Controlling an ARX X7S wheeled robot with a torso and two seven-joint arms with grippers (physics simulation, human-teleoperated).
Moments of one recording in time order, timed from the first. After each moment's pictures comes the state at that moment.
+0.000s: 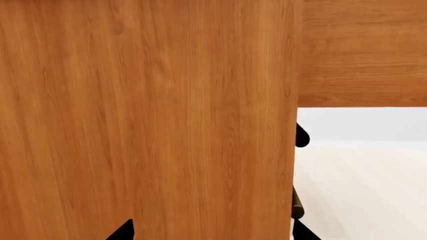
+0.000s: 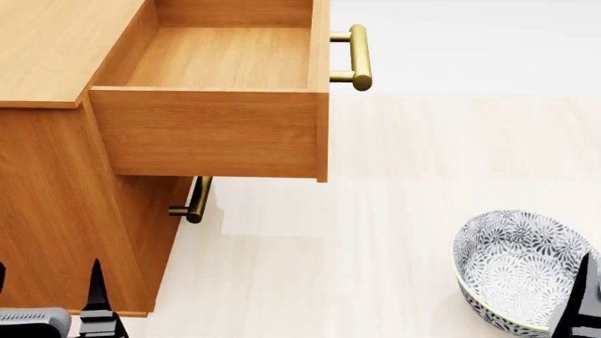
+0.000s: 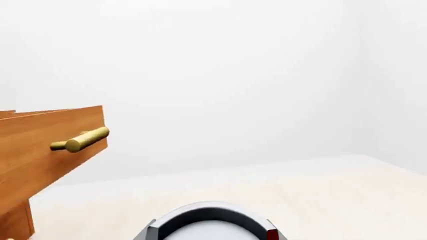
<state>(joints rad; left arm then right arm) -0.09 -0.31 0.22 0.26 -0.26 -0.17 -0.39 -0.13 0.49 0.44 -0.60 0.68 0.37 0.09</state>
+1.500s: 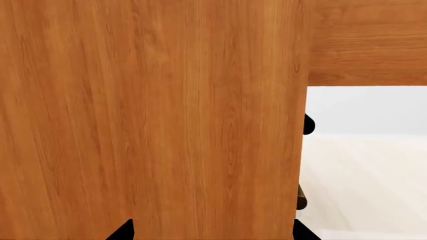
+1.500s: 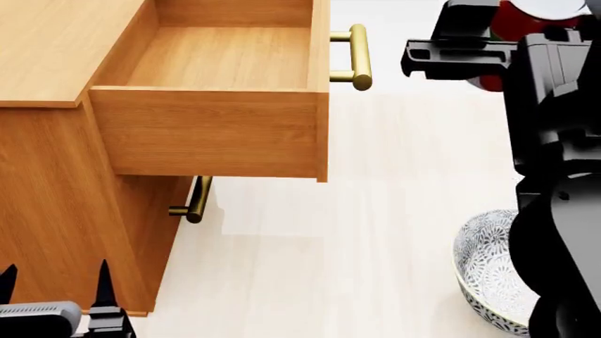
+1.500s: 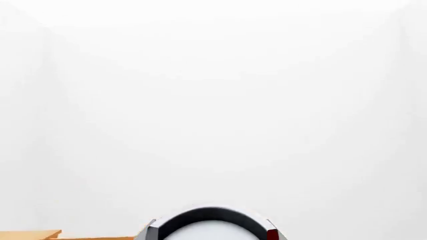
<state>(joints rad) -0.13 -0.30 0.24 0.16 -0.28 -0.14 -0.39 0.89 0.43 -0.05 -0.33 0.61 0.68 0.27</state>
